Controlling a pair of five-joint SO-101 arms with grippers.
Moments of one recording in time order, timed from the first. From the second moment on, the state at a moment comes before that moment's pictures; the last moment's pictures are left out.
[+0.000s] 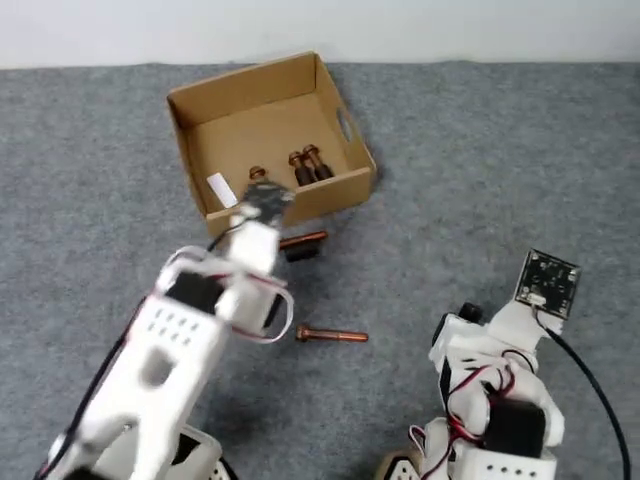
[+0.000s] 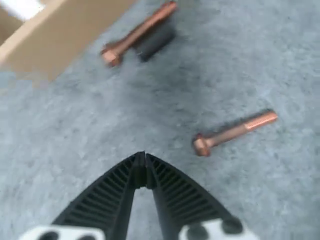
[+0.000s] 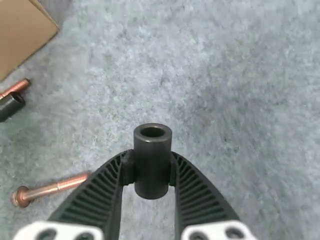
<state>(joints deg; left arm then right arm) 20.9 -27.6 42.1 70.4 4.6 5.5 -87.7 65.9 81.2 -14.5</state>
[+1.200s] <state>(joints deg) 30.4 23.3 12.1 75.4 -17.0 5.5 -91.2 67.2 80.4 -13.2</state>
